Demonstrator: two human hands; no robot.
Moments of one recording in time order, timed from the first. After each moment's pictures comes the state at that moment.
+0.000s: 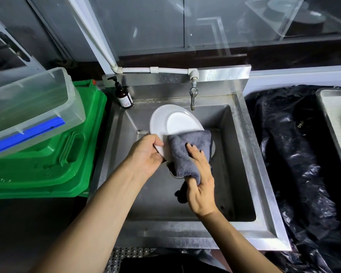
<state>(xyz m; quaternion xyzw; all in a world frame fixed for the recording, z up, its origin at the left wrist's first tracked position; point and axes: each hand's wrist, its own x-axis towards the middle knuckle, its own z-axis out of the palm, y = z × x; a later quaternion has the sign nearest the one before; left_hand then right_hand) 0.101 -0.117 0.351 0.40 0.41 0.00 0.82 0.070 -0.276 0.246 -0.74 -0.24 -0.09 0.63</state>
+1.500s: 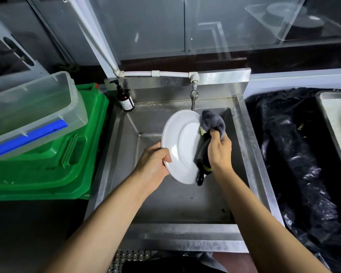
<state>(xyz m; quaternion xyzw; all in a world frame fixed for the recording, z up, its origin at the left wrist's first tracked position) 0.071 -0.137 0.355 0.56 0.31 -0.06 0.77 0.161 -0.281 0.291 -0.72 0.12 0.06 0.68</state>
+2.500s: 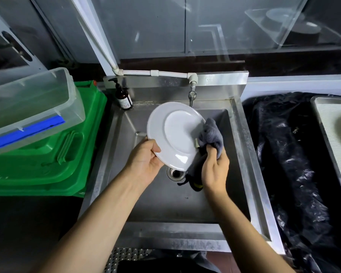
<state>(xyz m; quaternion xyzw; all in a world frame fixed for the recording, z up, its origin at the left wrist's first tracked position) 0.078 -0.132 0.357 0.38 0.36 0.03 0.85 0.110 -0.288 0.291 -0.70 0.09 0.00 0.71</state>
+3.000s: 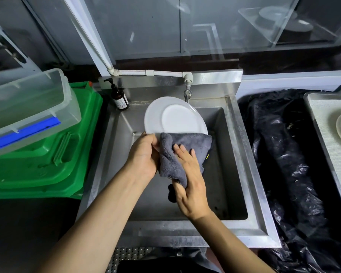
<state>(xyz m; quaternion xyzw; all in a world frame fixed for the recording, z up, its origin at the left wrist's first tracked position) 0.092 -0.149 0.366 0.37 0.38 0.05 0.84 0.058 -0.280 0.267 -0.74 -0.31 -0.09 0.59</state>
